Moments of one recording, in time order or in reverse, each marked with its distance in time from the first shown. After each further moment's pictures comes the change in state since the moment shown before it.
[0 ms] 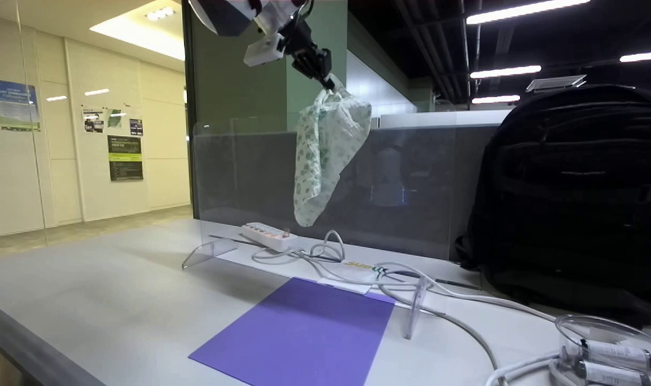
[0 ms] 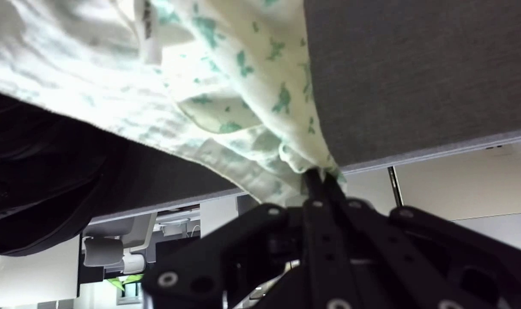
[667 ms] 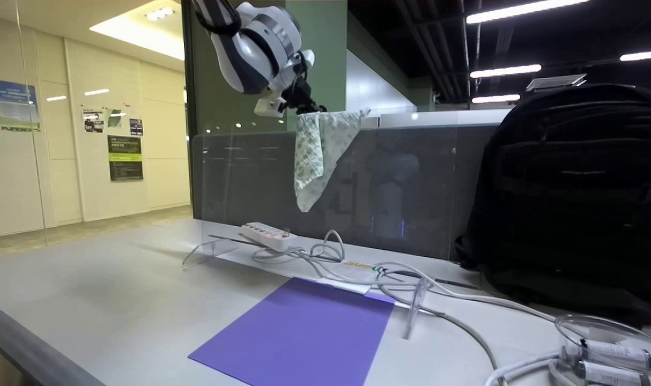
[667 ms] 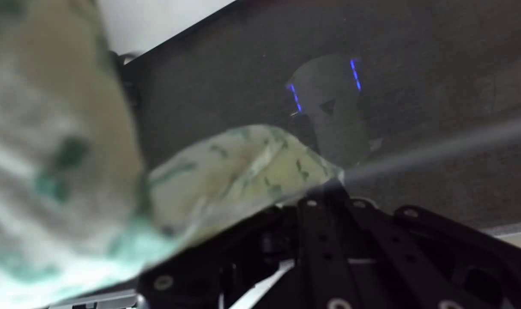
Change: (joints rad) arm 0.334 0.413 -0.162 0.333 -0.269 -0.214 0.271
